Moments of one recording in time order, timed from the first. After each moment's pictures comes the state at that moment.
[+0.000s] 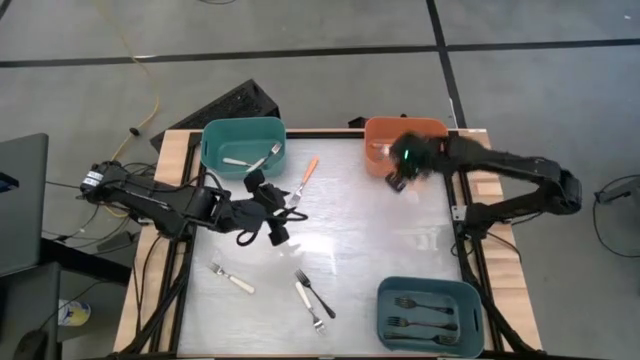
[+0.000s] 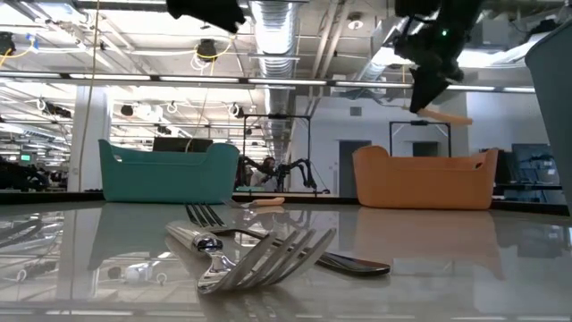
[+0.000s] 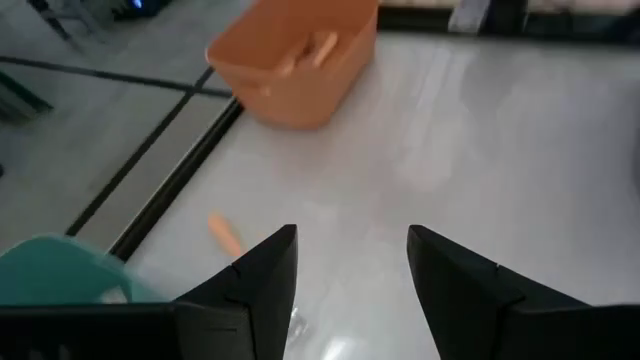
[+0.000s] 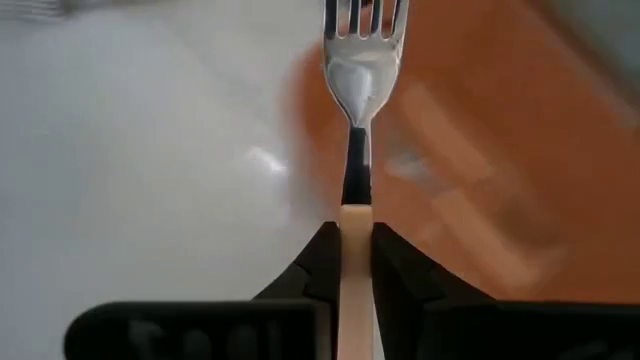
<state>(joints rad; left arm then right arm) -0.25 1.30 1.17 -0.49 -0.70 -0.23 -0.37 1.18 1.09 -0.94 0.32 0.26</state>
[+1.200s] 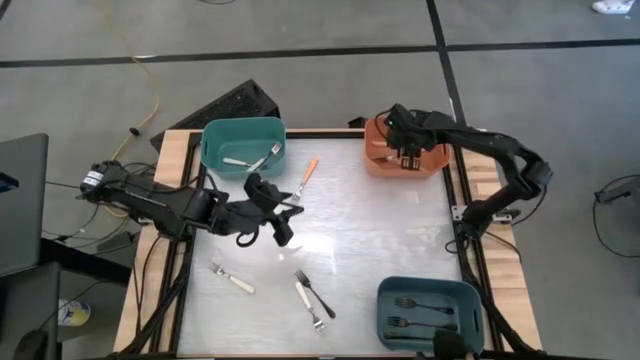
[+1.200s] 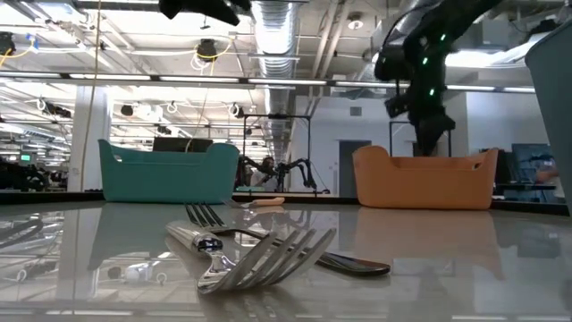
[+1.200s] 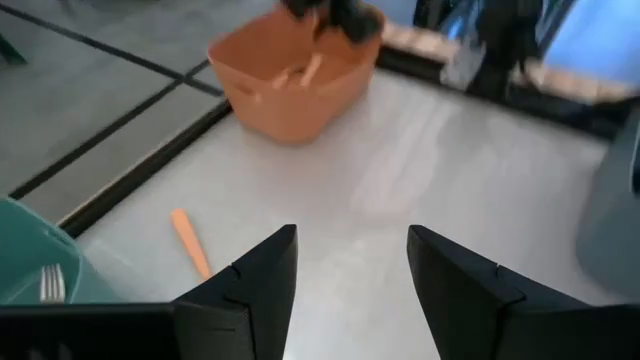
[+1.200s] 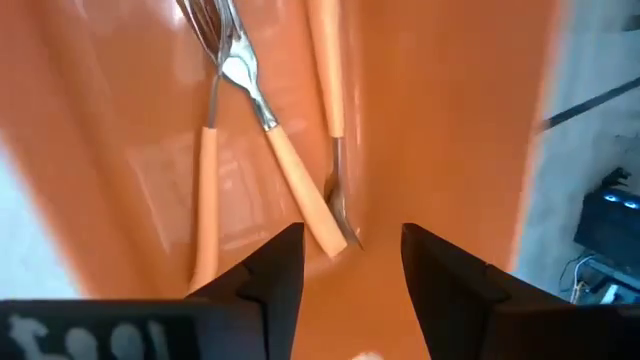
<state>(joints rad) -0.28 1.29 1.17 -0.43 -0.72 -0.42 -0.72 1.49 1.13 -0.90 0.45 -0.61</state>
